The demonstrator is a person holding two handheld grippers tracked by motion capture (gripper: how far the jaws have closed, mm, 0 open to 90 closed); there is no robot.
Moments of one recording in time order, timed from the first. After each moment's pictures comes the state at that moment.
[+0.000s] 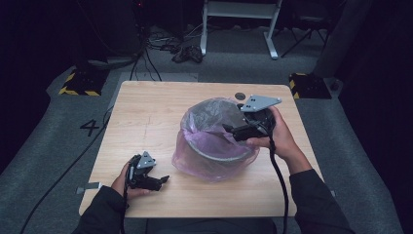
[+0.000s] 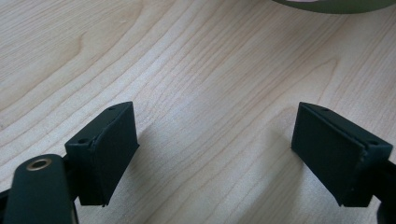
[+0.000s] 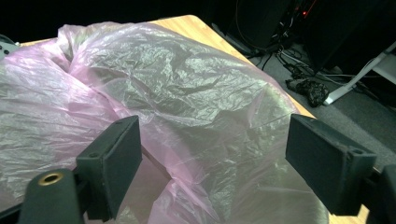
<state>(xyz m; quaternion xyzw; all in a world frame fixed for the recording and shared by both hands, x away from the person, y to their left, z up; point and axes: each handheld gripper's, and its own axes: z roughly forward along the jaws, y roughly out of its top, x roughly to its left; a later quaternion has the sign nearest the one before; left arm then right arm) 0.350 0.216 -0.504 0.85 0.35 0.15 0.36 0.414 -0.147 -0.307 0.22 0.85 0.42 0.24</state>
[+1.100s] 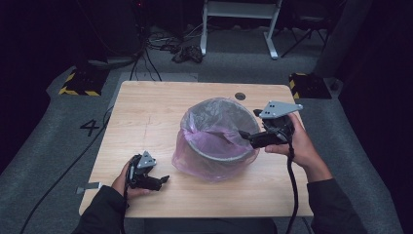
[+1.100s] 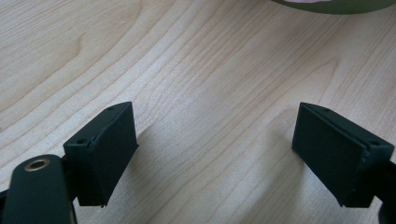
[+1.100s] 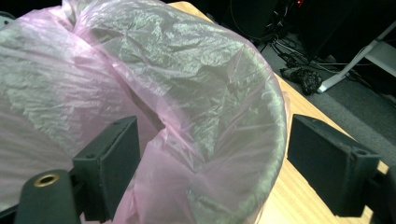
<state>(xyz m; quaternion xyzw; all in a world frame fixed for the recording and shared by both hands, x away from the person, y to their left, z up) 0.350 0.215 -0.504 0.85 0.35 0.14 0.36 0.394 -0.188 -0.303 0.23 0.85 0.40 0.24</state>
